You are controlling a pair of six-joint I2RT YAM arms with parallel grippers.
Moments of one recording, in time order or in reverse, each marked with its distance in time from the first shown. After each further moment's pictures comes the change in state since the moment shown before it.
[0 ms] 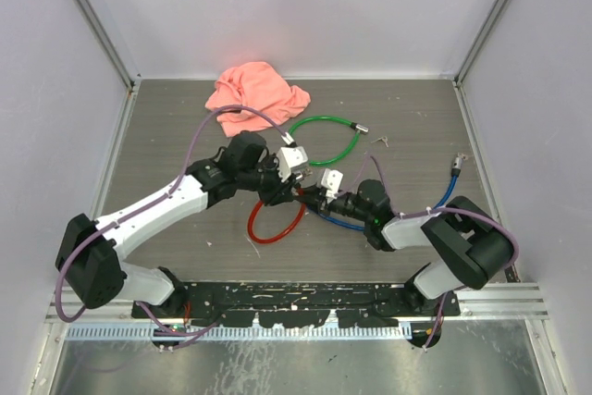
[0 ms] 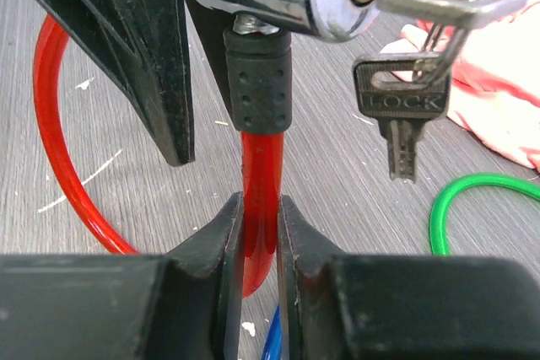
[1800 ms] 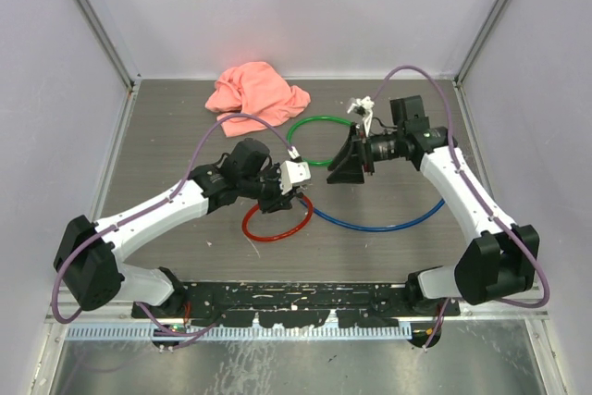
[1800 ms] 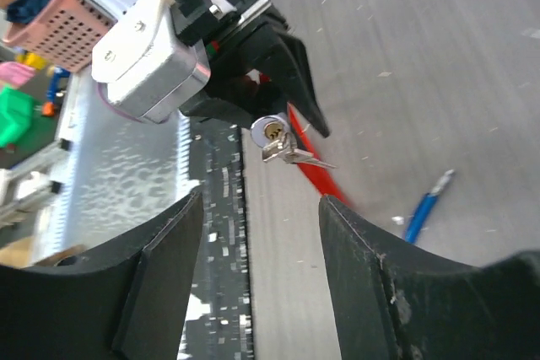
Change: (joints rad) left arm -0.046 -0.015 -0.047 -0.036 -0.019 0.159; right arm -0.448 -0.115 0.869 -1.845 -0.733 -0.217
